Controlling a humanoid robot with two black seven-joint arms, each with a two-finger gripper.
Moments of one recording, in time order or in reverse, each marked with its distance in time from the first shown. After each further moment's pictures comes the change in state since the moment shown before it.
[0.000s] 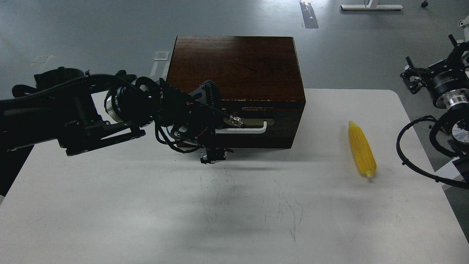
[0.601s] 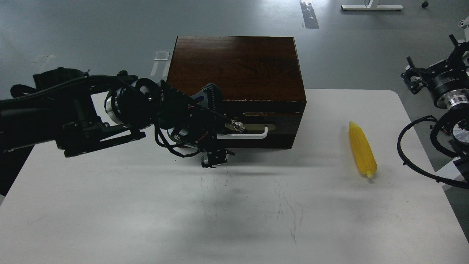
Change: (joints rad) left arm -0.004 0.006 0.001 -0.046 0.000 0.000 -0.034; right arm 0.001 -0.003 -0.002 -0.001 0.000 0.000 0.000
